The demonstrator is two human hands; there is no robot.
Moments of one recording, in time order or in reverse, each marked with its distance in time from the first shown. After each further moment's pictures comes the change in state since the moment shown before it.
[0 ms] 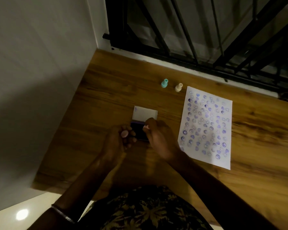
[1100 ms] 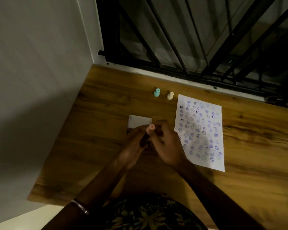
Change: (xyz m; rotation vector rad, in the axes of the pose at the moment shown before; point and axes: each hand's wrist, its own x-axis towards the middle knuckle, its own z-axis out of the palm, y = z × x) left_hand -0.005 -0.007 0.056 0.085 -0.444 0.241; right_hand -0.021 0.005 -0.035 0.523 0.170 0.128
